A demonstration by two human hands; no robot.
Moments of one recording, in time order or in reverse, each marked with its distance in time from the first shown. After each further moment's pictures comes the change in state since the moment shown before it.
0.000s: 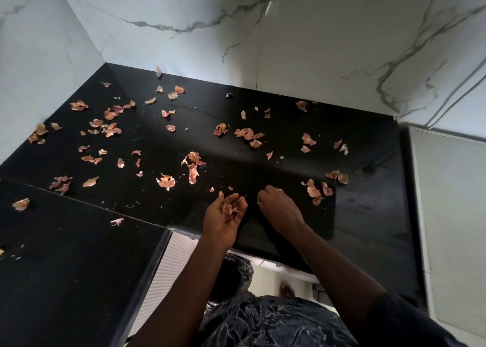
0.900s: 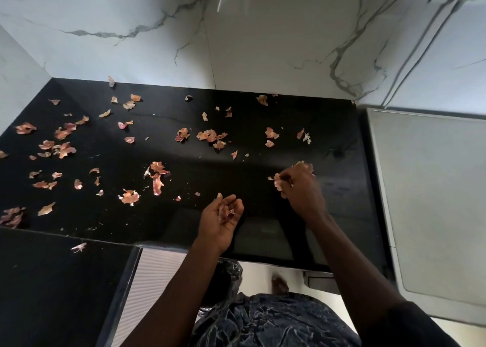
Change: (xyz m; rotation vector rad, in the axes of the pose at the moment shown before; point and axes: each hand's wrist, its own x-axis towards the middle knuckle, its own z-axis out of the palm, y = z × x) left_hand 0.008 -0.046 0.038 0.145 -0.039 -0.110; right_hand -0.039 0.100 -0.048 0.347 0.335 0.378
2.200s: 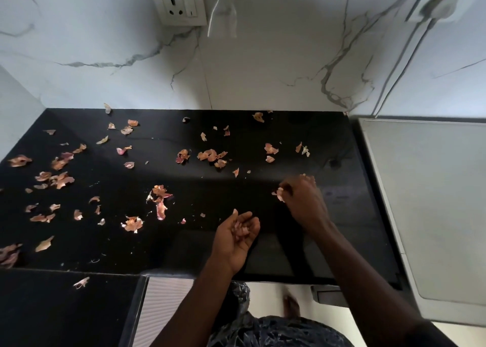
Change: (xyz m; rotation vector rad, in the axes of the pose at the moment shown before) left_hand -0.003 0.001 0.009 0.087 -0.094 -0.103; right_hand -0.003 -0.040 -0.014 -0.066 -0.006 0.015
